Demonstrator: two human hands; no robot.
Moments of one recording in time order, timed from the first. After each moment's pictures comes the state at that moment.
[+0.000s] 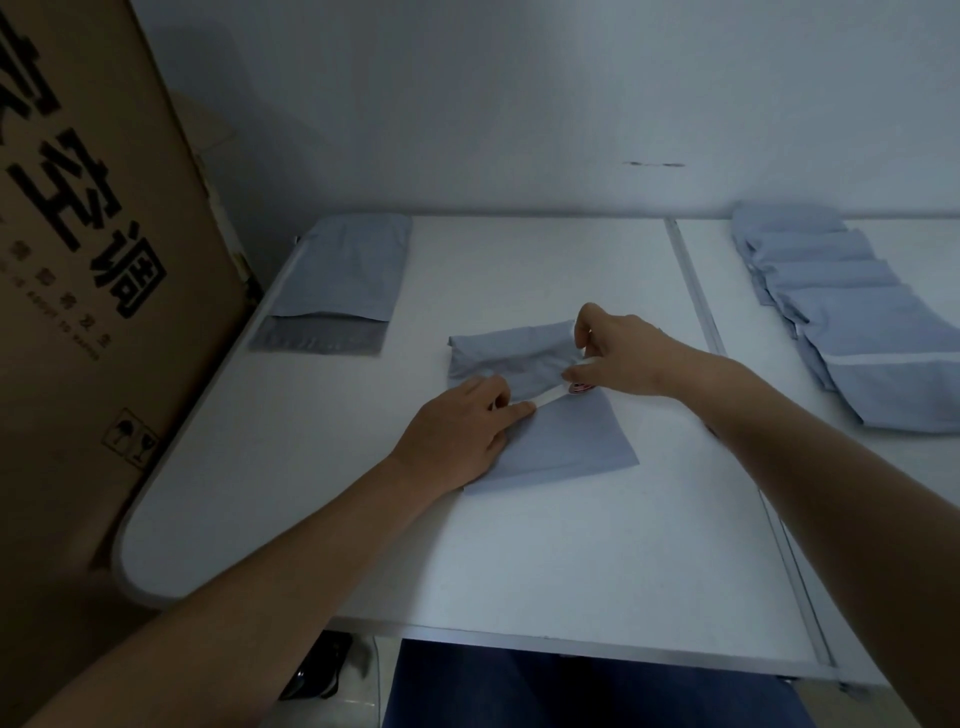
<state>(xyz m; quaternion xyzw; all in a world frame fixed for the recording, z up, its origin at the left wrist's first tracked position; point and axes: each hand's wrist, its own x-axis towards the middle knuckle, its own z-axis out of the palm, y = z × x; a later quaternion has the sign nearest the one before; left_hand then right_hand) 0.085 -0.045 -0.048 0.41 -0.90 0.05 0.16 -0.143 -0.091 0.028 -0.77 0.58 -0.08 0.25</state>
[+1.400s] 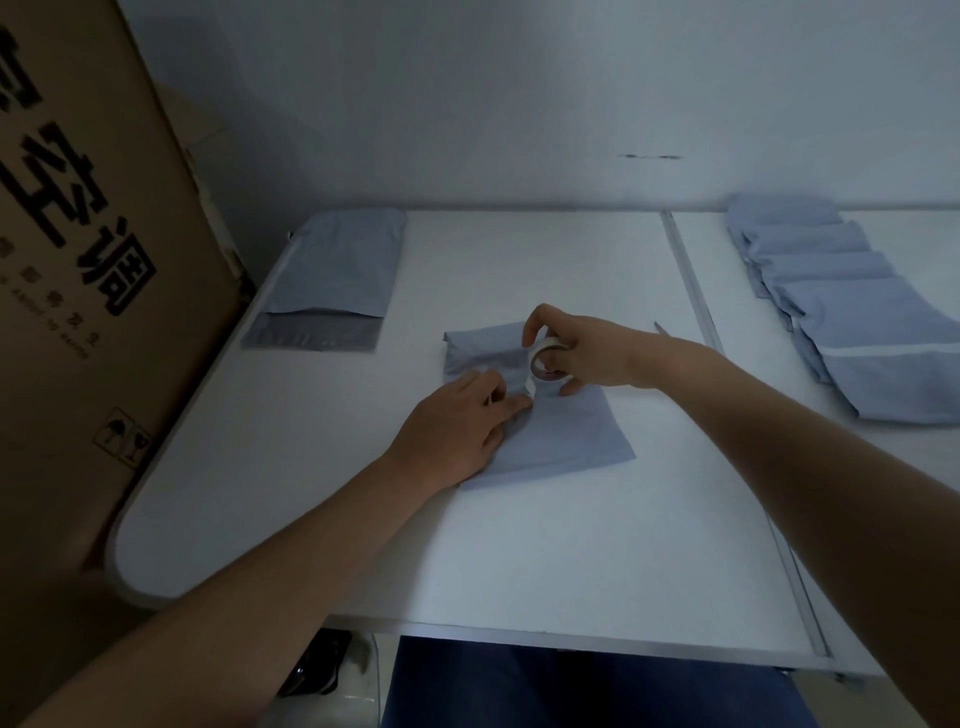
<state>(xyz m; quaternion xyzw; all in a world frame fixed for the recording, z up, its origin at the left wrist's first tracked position) 0.085 -0.046 -0.050 0.40 -0.90 0.05 0.15 -0.119 -0.094 0.030 -0.72 0.53 -0.10 0.44</state>
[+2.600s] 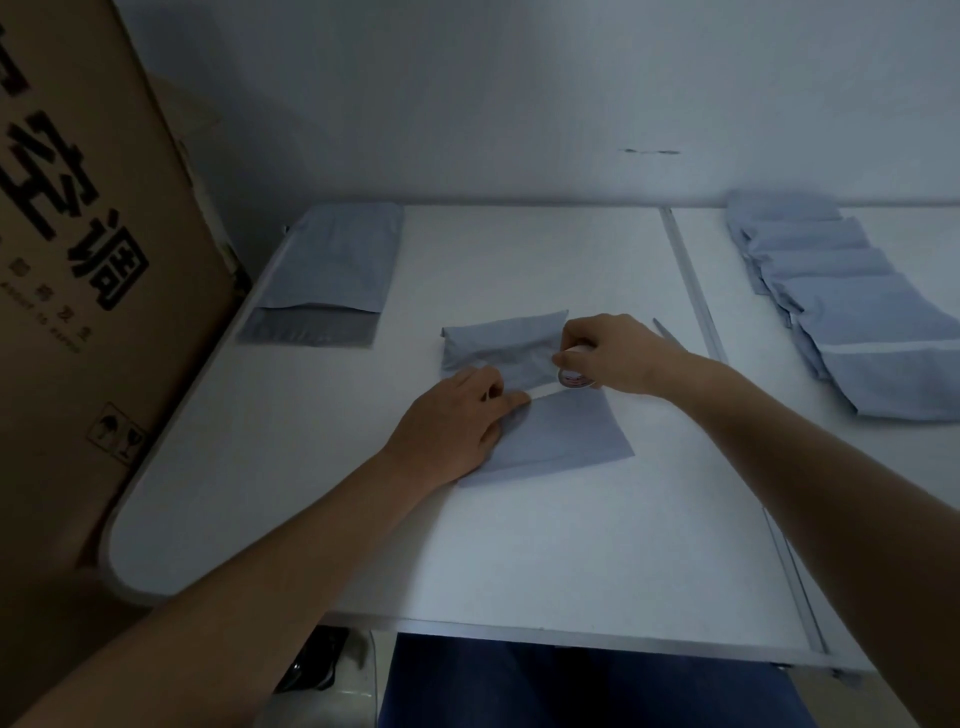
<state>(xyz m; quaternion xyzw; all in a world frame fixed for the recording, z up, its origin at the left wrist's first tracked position) 0.085 -0.046 -0.050 0.41 -0.90 0.05 0.14 -0.134 -0.083 0.026 -0.75 0.60 -0.09 0.26</state>
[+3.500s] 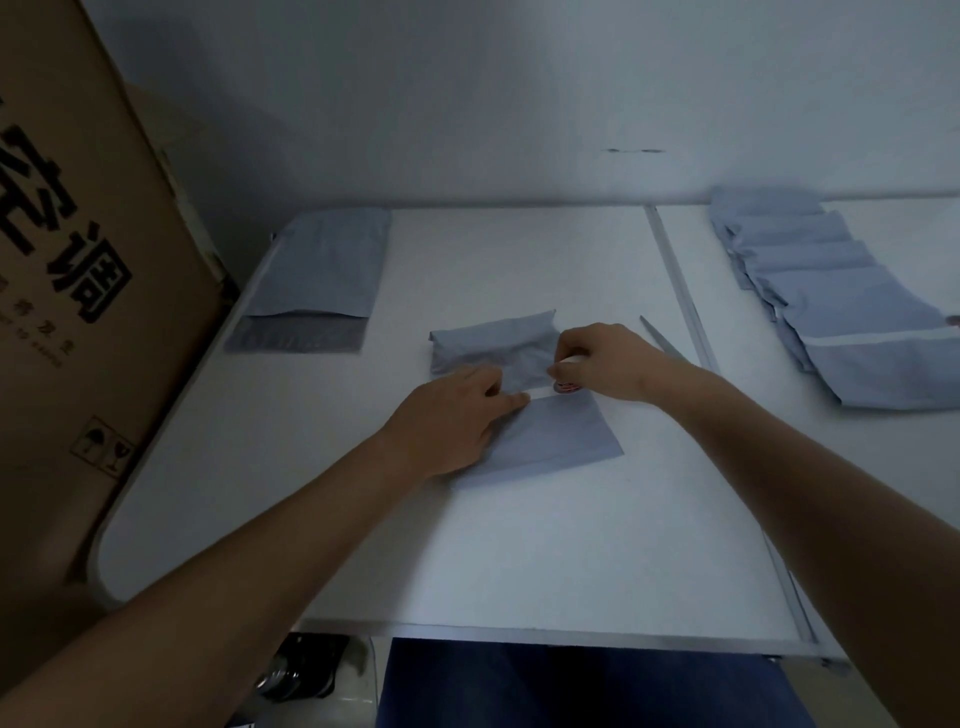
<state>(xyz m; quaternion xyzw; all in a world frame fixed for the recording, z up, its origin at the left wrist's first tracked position) 0.078 -0.055 -0.037 0.37 -0.92 0.03 0.10 -0.142 -0.078 0.017 -0.73 0.61 -0.11 0.30</state>
